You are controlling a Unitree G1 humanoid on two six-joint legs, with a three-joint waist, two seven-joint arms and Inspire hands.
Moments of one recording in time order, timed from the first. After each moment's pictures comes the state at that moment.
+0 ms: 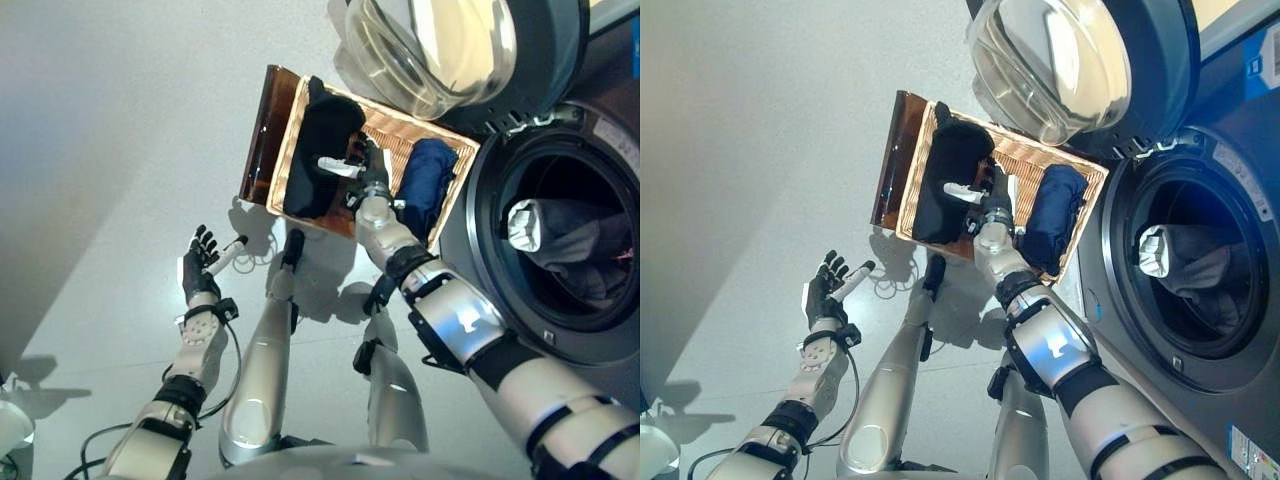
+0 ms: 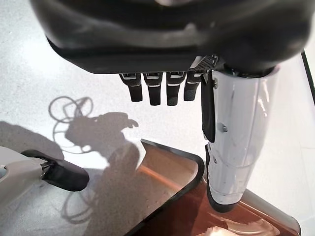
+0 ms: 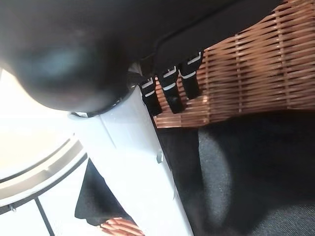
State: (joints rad) left arm -0.25 0.25 -0.22 0.71 -0.57 -0.35 0.38; right arm -1.10 -0.06 0.42 1.28 0.49 -0.14 -0.45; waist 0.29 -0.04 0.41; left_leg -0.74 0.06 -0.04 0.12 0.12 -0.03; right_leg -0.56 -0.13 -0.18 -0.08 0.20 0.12
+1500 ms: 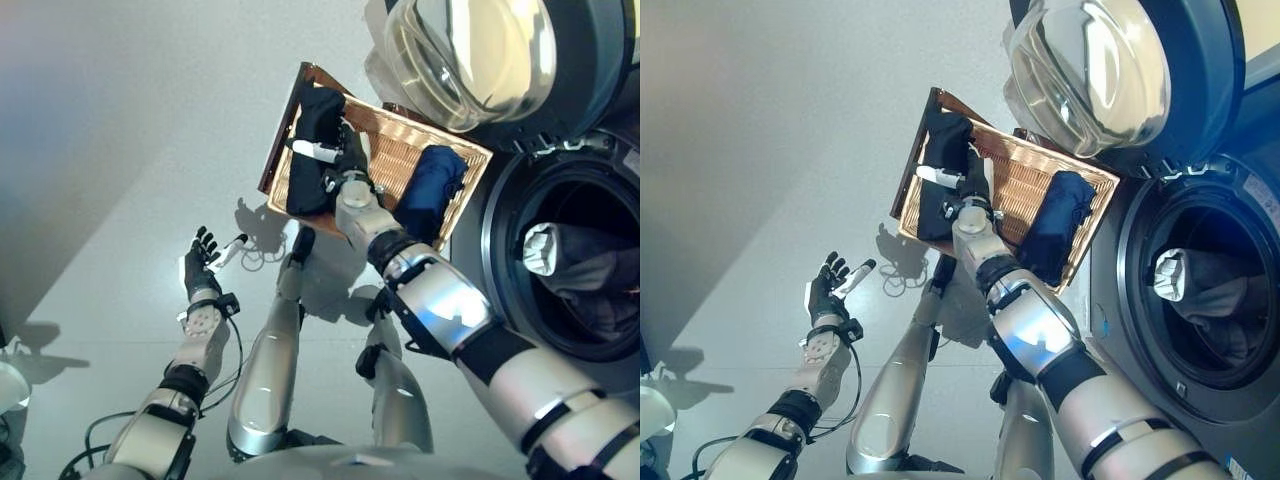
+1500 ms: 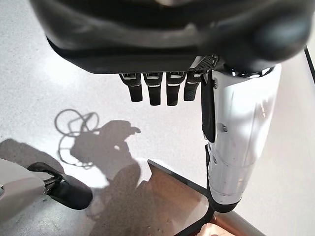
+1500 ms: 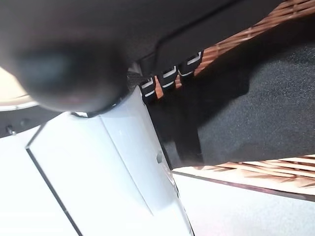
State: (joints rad) left arm -0.31 0.24 -0.24 0.82 -0.60 -0.33 0.39; right arm -1.21 0.02 0.42 1.34 0.54 -0.15 -0.41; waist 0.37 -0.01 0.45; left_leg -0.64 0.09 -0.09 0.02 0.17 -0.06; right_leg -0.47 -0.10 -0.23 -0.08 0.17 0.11
